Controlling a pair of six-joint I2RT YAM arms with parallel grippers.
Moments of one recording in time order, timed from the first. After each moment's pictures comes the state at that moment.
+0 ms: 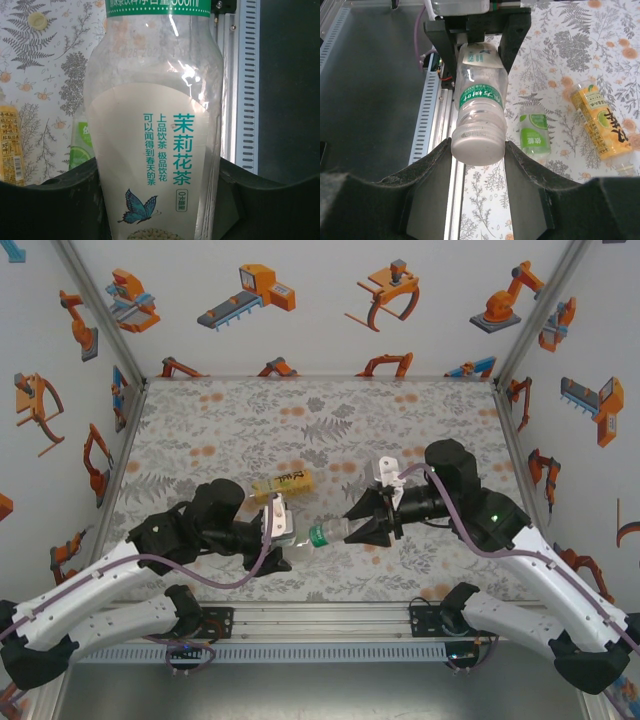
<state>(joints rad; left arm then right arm) -0.99 0.84 0.87 -0.67 0.46 0.32 0.74 0.90 1.08 -0.57 -0.90 -0.27</state>
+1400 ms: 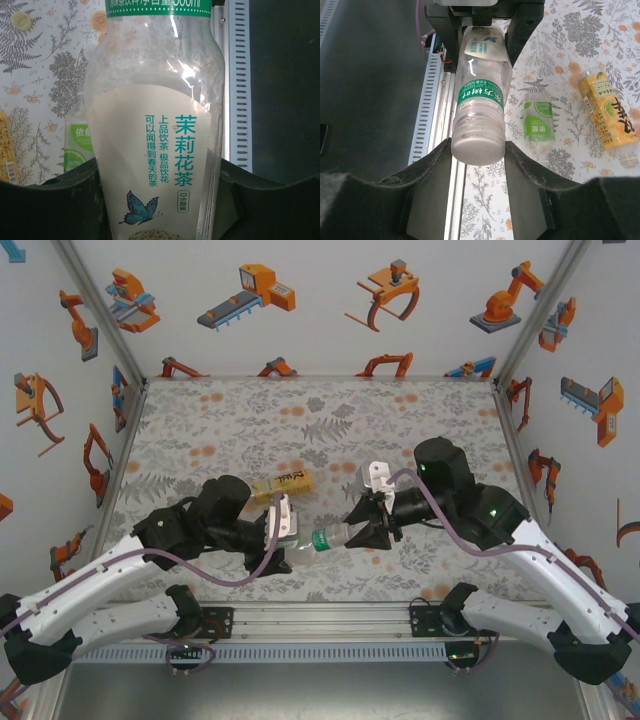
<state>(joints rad) -0.99 0.88 0.92 -0.72 0.49 0.35 0.79 0.95 1.15 -0.72 -0.84 -0.36</state>
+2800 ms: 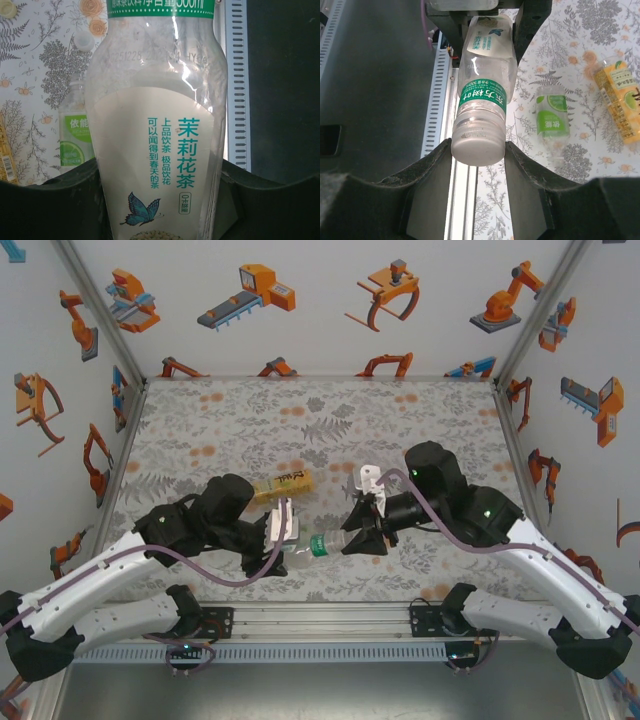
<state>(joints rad) -0.99 0.91 0.95 -0.80 0.50 0.41 0.85 0.96 1.14 -0.72 -0.79 -0.27</state>
